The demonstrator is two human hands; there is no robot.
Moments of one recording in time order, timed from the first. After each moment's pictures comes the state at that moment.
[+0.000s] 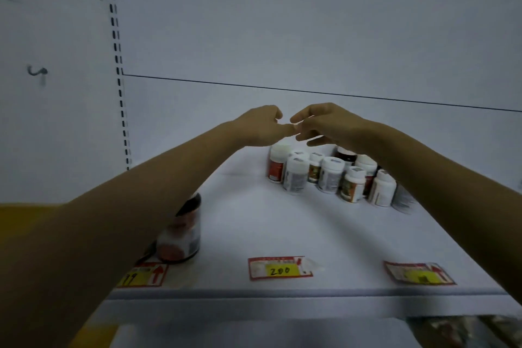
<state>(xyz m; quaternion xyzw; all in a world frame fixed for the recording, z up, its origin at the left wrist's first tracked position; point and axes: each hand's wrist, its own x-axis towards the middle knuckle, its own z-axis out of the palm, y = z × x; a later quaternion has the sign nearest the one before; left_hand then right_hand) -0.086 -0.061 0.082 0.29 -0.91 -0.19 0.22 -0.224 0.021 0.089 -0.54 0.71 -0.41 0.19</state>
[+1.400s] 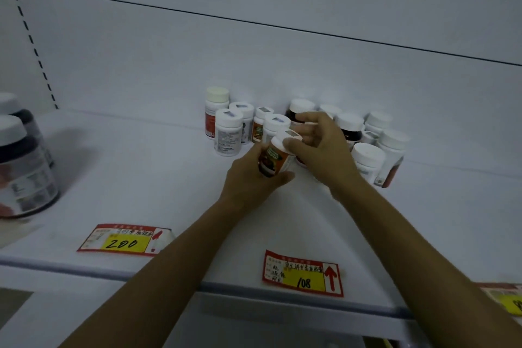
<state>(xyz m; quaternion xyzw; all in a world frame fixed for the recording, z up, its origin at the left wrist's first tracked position) -0.249 0.018 -0.081 0.34 -0.78 -0.37 0.37 -0.367 0.083 -0.024 -0.52 0.64 -0.54 0.16</state>
